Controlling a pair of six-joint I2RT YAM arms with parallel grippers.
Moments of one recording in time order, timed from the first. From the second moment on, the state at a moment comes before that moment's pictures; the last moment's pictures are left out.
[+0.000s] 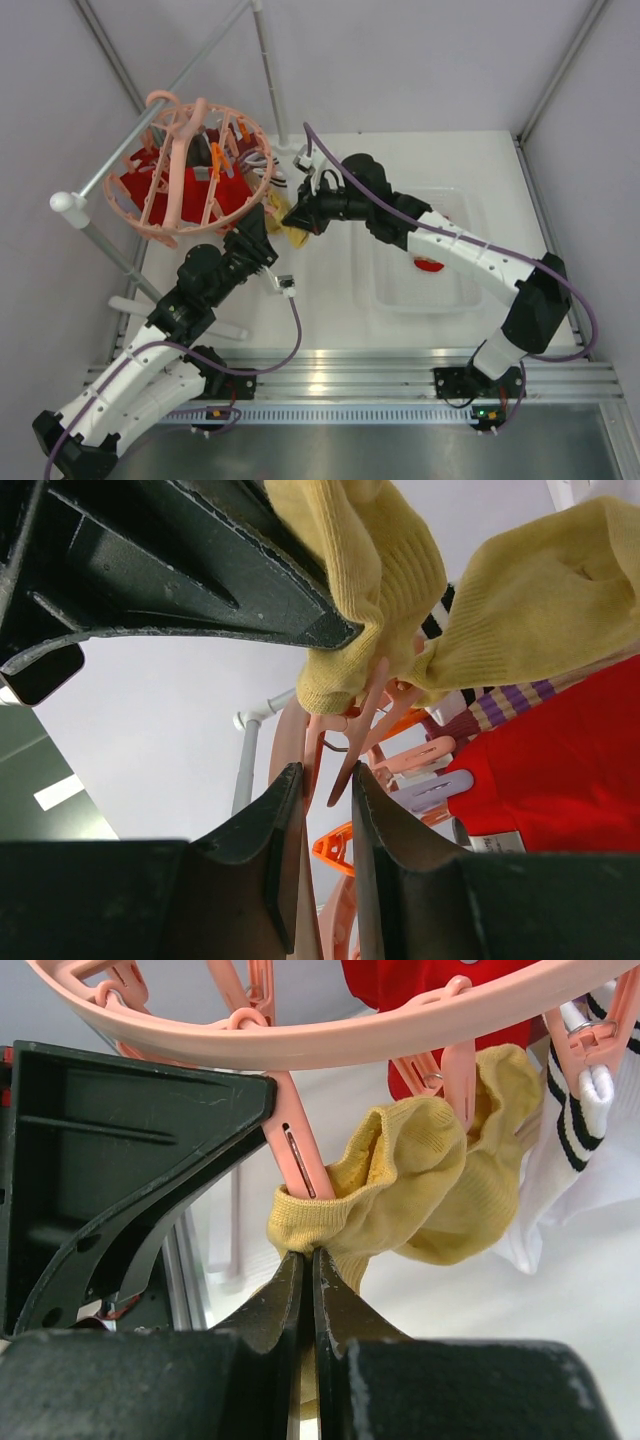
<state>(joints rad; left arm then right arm) -0.62 0.66 0.64 -0.10 -0.05 2.01 0.86 1.60 1.45 -0.14 -0.44 0.12</state>
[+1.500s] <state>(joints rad) -0.63 0.65 0.80 -0.31 0.41 1.15 0.50 1.27 1.29 -0.26 -0.34 0.05</state>
